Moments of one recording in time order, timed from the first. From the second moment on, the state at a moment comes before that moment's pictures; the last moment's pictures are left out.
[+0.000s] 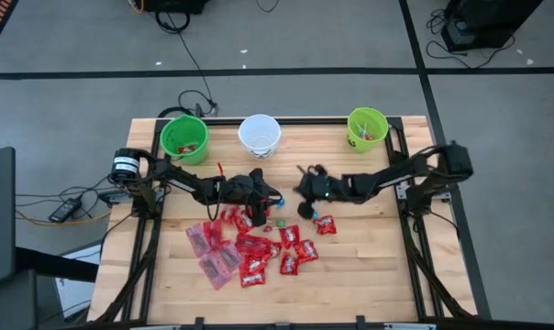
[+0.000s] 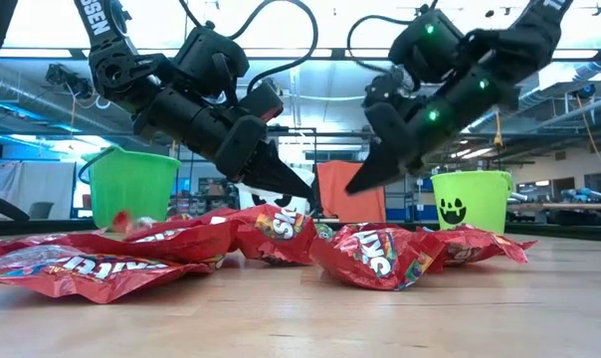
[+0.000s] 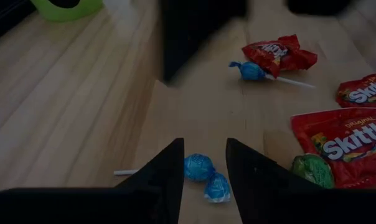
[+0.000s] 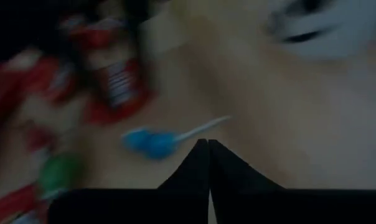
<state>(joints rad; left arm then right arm) 0.04 1.76 0.67 0.63 -0.07 0.02 -0.02 1.62 0.67 0.29 0.29 0.30</state>
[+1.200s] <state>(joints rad) 0.04 1.96 0.80 0.56 -0.11 -0.03 0.00 1.51 0.67 0.10 0.36 0.45</state>
